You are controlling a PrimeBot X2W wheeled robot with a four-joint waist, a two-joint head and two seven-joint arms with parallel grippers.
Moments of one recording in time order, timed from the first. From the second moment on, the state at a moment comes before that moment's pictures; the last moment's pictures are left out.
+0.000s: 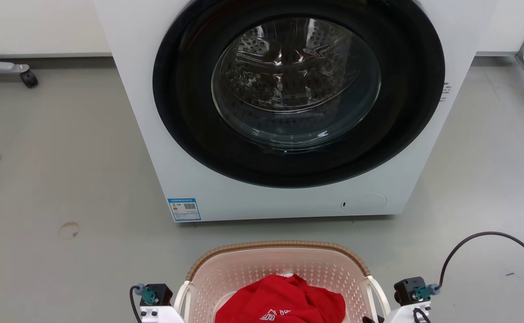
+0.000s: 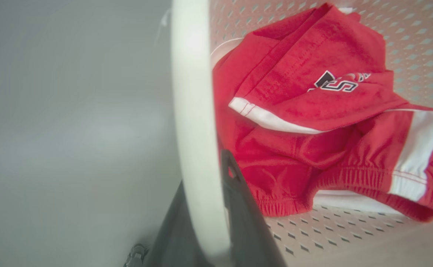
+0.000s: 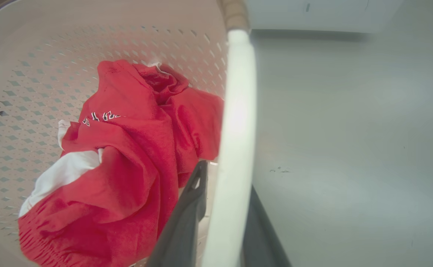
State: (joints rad) left arm -0.47 0.10 -0.88 1.25 -0.97 -0.13 0.22; right arm -0.40 0.07 1.21 1.09 1.16 0.14 -0.07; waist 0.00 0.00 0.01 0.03
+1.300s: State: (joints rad) left arm -0.47 0.11 -0.89 1.24 -0.99 -0.15 0.27; right arm -0.41 0.08 1.24 1.12 1.22 0.14 -0.06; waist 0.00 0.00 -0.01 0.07
